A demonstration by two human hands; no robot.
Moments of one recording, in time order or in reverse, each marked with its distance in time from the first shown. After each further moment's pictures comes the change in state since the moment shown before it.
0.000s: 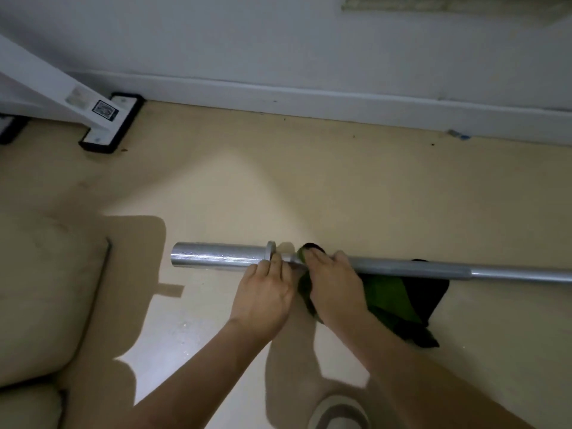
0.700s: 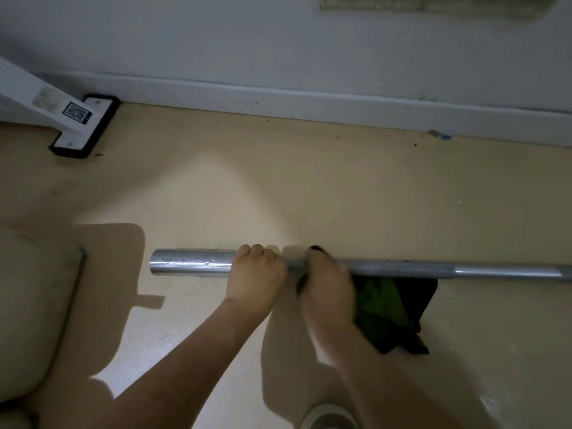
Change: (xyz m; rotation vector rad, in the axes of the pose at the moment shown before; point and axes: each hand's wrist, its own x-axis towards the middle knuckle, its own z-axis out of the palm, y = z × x) left_hand 0.039 0.000 -0.015 0.077 0.069 0.033; right_hand 0.003 -0.005 0.000 0.230 0.110 0.338
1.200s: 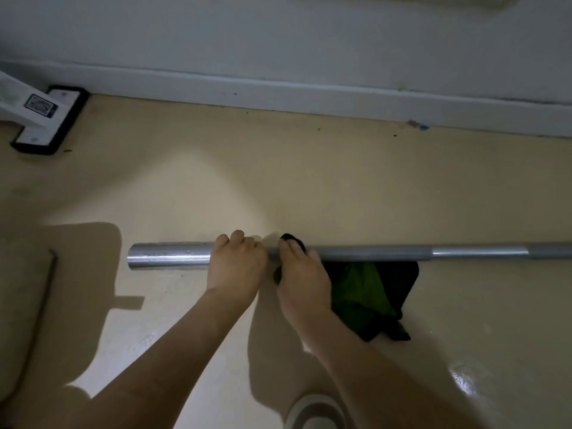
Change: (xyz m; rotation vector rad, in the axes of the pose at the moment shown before) left_hand 0.008 0.001 0.003 -0.008 -0.133 -0.046; right_hand -0.001 -0.001 0.005 -0.096 0.028 -0.202
